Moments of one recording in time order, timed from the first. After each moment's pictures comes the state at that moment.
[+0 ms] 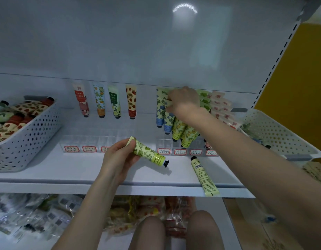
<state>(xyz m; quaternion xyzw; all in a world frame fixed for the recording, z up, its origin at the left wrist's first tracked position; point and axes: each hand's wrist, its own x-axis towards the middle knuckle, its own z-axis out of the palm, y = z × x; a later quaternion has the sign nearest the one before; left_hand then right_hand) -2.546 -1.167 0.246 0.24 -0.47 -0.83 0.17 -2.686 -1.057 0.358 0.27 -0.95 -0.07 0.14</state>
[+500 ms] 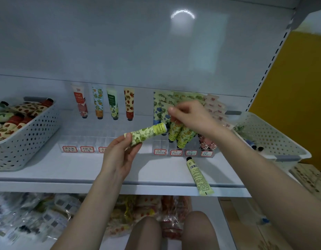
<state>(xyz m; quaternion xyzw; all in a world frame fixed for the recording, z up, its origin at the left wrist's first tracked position) -2.549 -1.155 0.264 0.24 -0.33 -0.89 0.20 -2.639 -1.000 0.354 0.32 -0.88 0.36 -0.01</state>
